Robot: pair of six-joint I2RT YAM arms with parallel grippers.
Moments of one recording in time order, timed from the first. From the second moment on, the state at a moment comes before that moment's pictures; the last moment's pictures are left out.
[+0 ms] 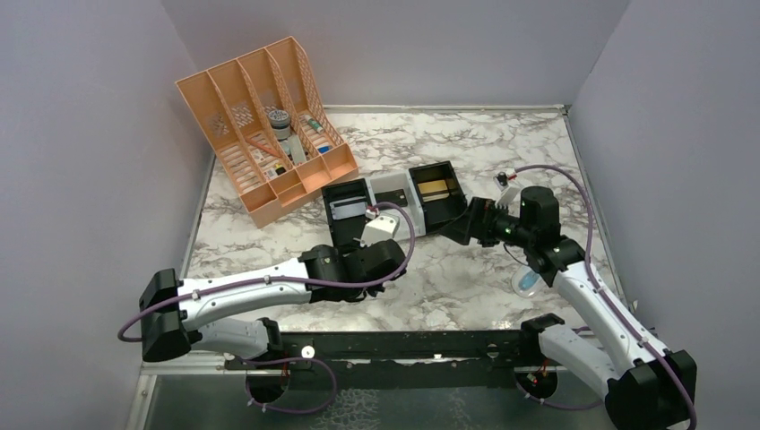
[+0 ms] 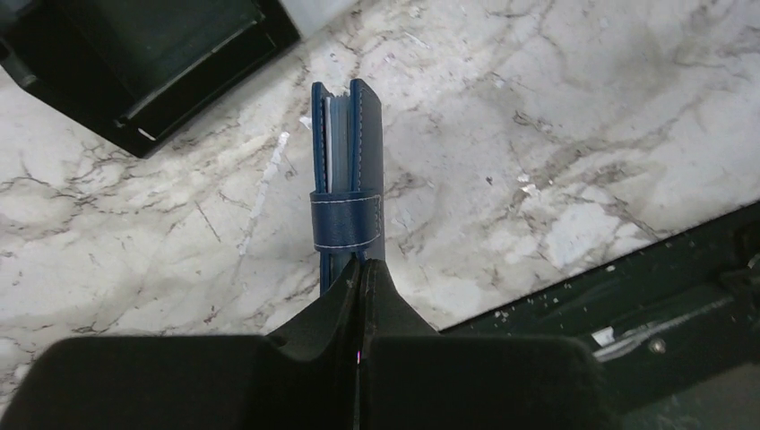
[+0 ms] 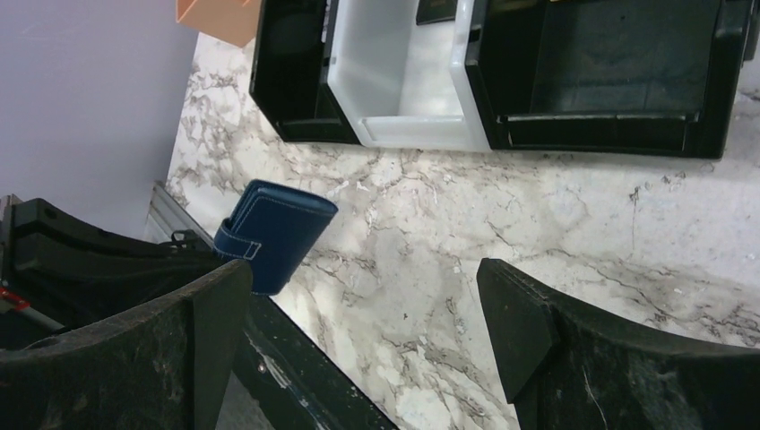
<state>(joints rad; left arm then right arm) -1.23 1.20 0.98 -0.76 -0.45 -0.75 0.28 0.90 0.63 -0.23 -0.54 0.51</state>
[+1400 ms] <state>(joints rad) -1.42 1.62 1.16 -0.59 -0.56 -0.63 0.28 0.91 0.39 -0.20 -0.40 0.76</state>
